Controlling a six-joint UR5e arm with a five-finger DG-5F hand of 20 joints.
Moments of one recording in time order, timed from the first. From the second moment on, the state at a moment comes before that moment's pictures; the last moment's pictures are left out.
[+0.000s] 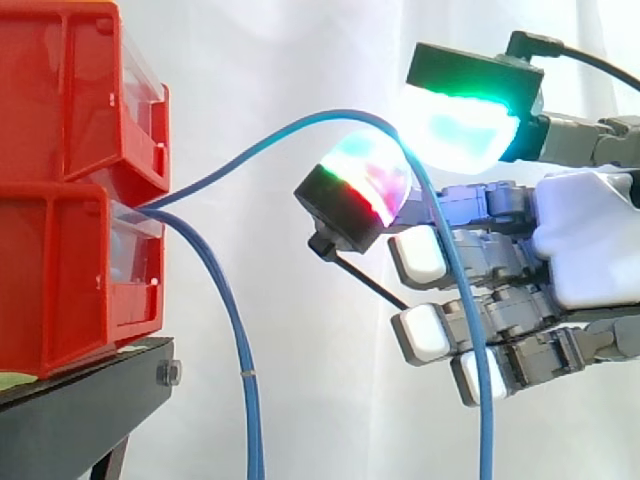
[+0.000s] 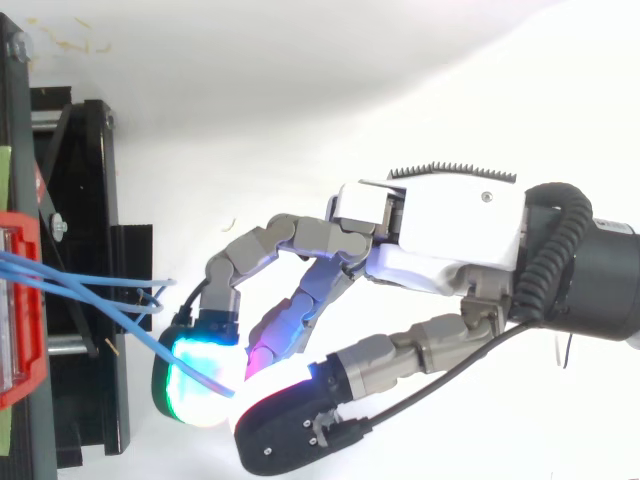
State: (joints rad) arm 0.23 -2.20 -1.29 -2.88 -1.16 0.15
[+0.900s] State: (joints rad) arm 0.23 -2.20 -1.29 -2.88 -1.16 0.15
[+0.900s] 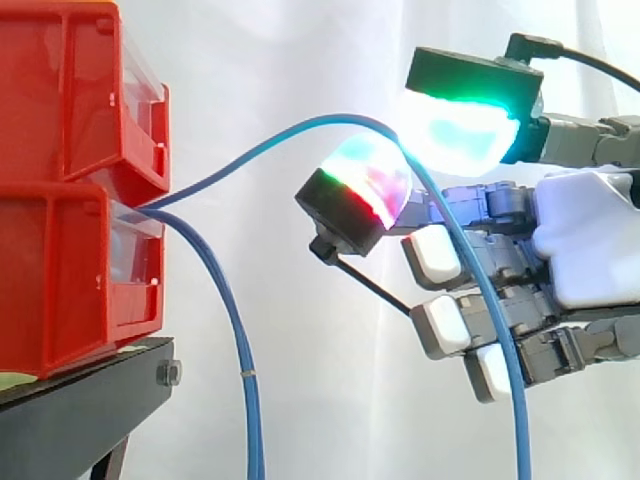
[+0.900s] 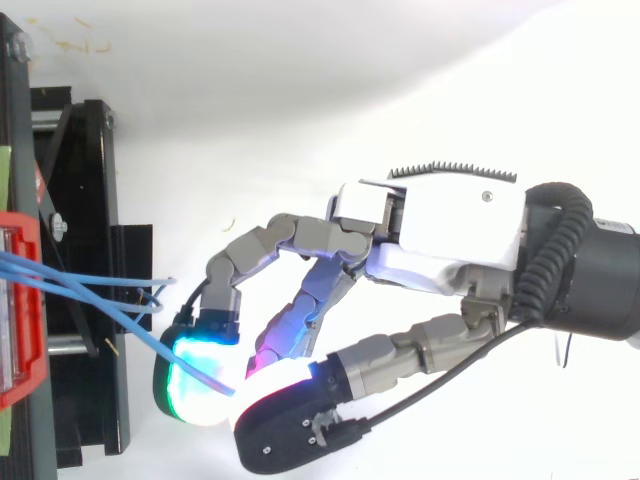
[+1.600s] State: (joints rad) arm 0.23 -2.20 -1.29 -2.88 -1.16 0.15
